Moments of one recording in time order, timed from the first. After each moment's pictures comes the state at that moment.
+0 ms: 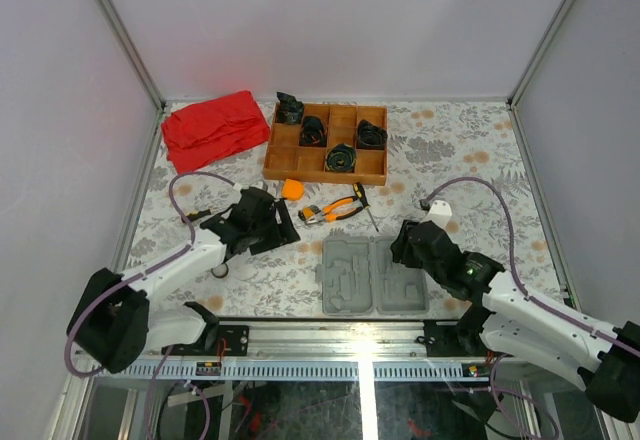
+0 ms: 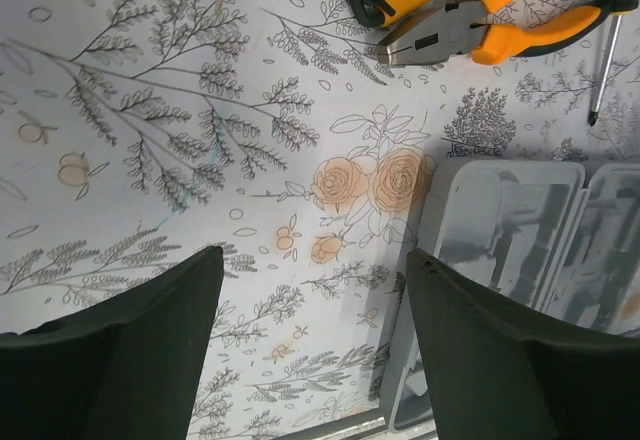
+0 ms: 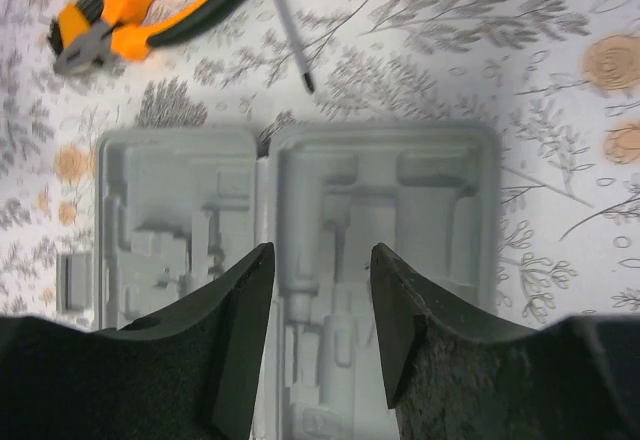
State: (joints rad) left arm -0.55 1.17 0.63 -0.37 0.01 -0.83; right arm 0.86 0.82 0.48 -0.42 0.40 0.75
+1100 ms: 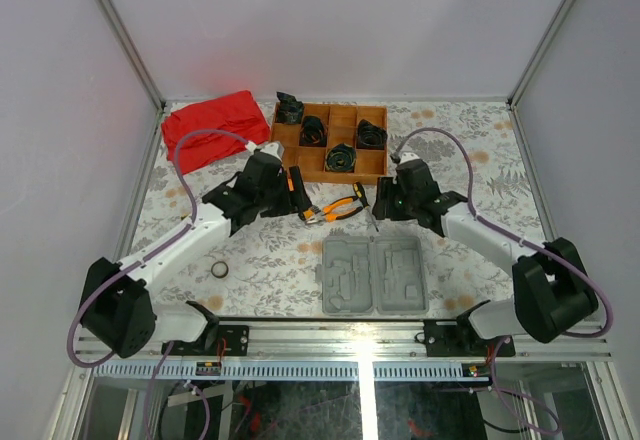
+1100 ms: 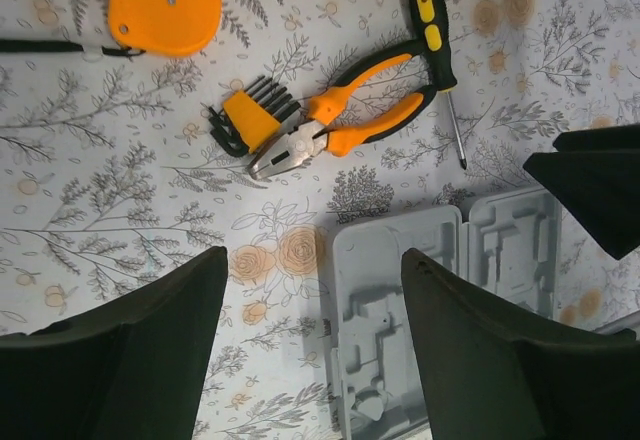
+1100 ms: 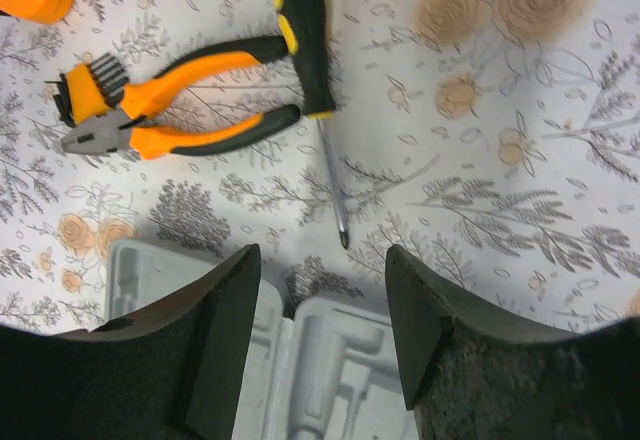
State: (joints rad) left arm -0.55 1.32 0.95 -0.41 0.02 -0.67; right arm 0.49 1.37 0.79 -0.23 -0.03 0.42
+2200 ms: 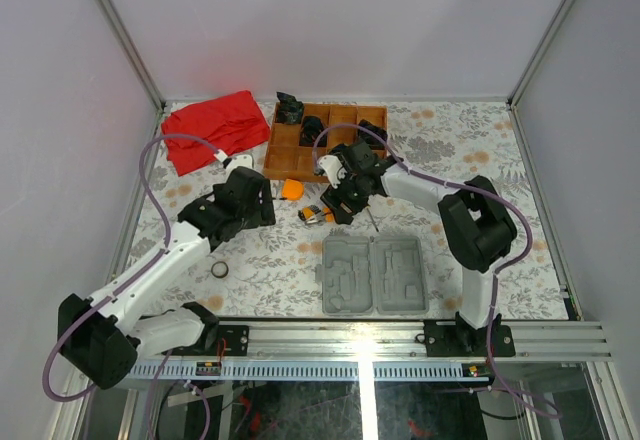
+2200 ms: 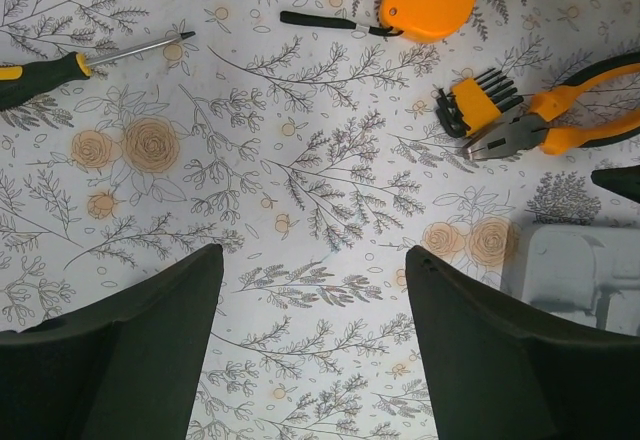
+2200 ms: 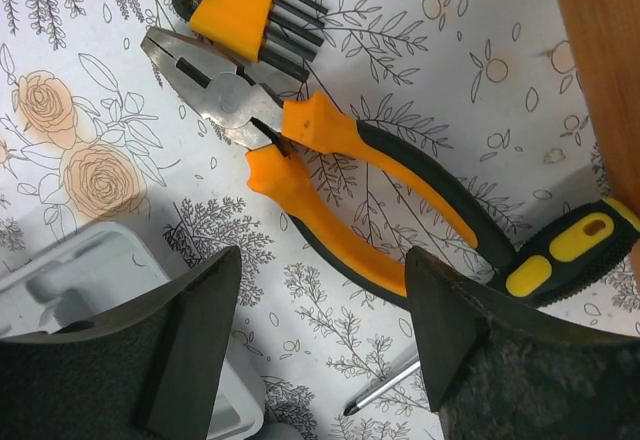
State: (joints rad) left arm -0.55 1.11 0.92 -0.70 -0.35 -0.54; right arm 0.62 1.93 1.32 -0.48 -0.32 -0.34
